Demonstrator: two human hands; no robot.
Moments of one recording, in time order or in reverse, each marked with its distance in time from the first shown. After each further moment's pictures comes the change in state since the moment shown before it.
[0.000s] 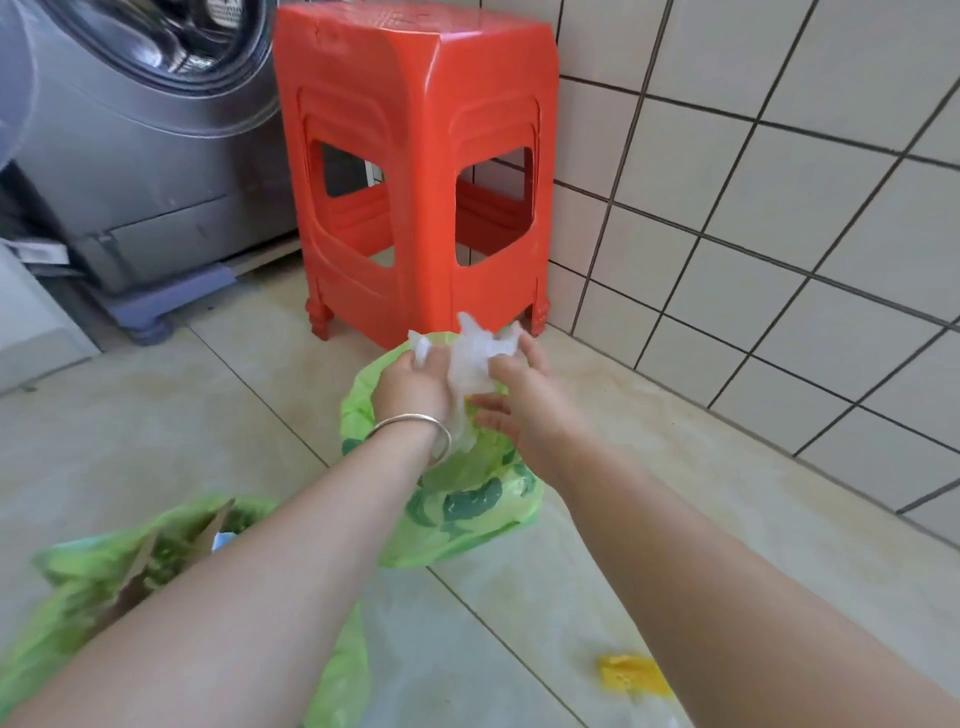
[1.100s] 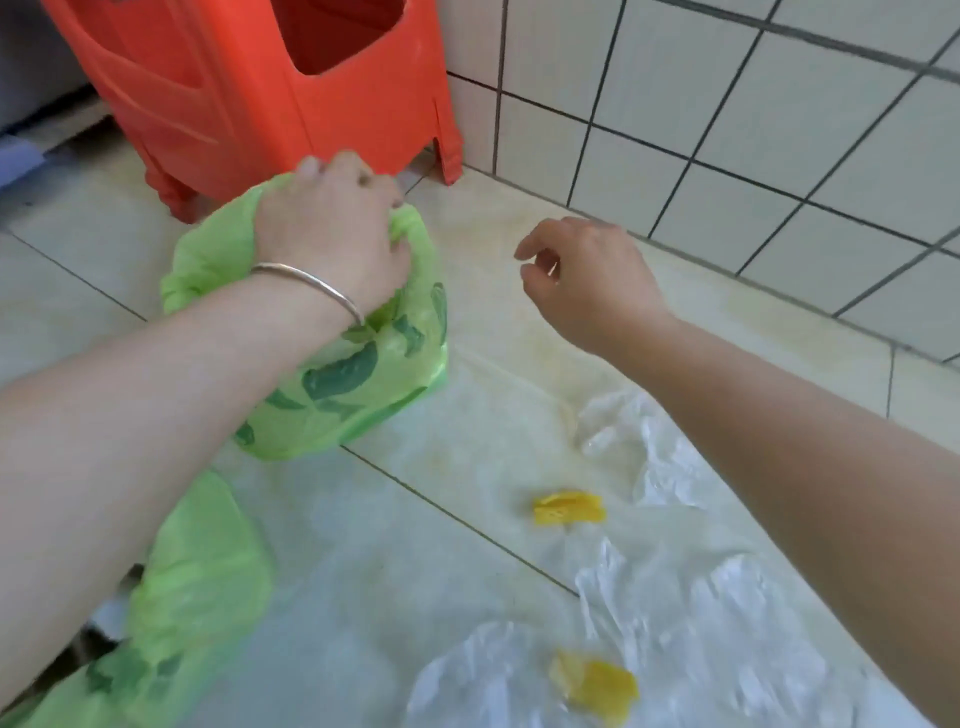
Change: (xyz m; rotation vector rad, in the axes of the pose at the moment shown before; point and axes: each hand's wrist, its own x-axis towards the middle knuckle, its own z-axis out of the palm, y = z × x) left_hand -0.020 0.007 0.051 1.164 -0.093 0.788; right_hand -0.019 0.031 -0.140 -1.259 0.267 -0.289
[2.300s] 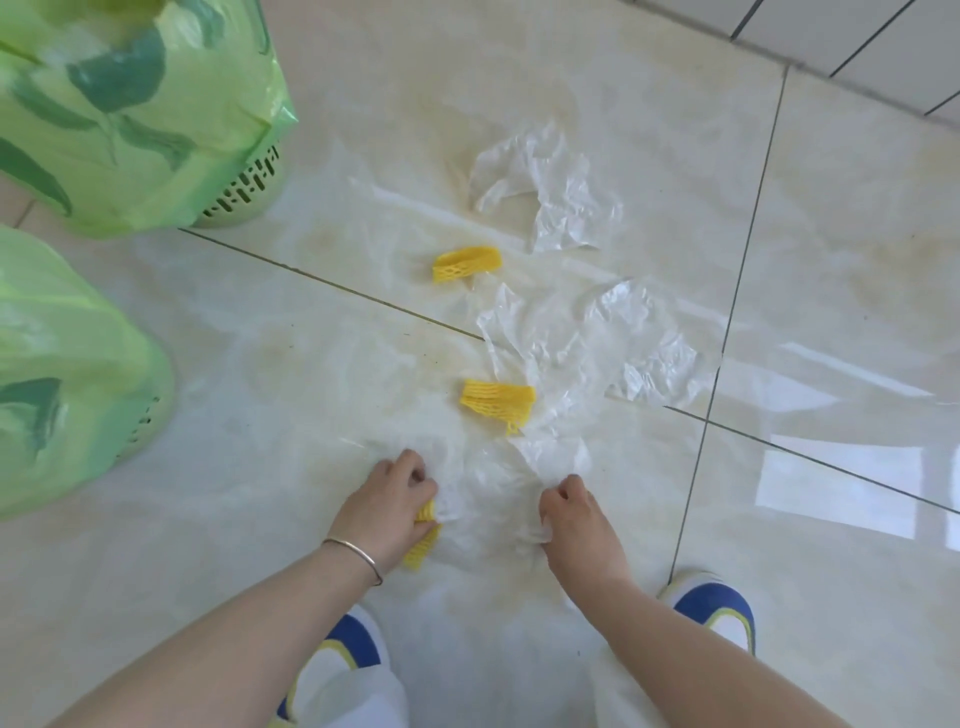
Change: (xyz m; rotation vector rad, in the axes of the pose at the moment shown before) left_hand -0.373 0.086 0.175 -0.274 -0.735 0.492; right_hand -0.427 0.077 0.154 -0.038 -0.618 0.533
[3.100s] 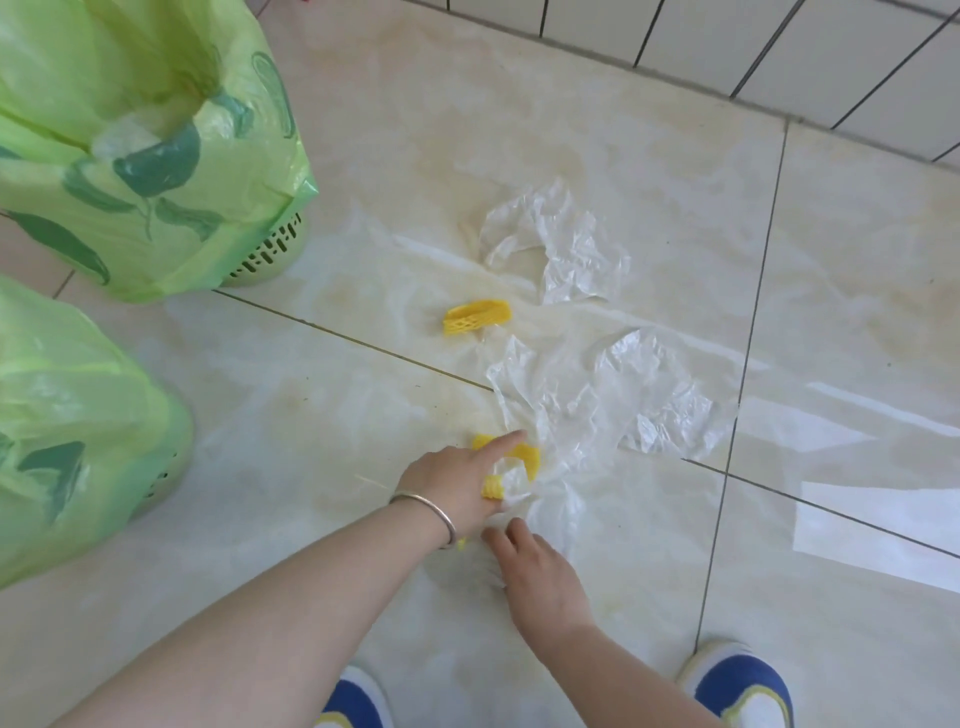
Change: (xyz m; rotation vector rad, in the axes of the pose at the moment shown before) left_hand 0.070 0.034 -0.069 -0.203 -0.134 -0.138; right_hand 0.021 -0.038 0.008 -0.098 0.054 -0.244
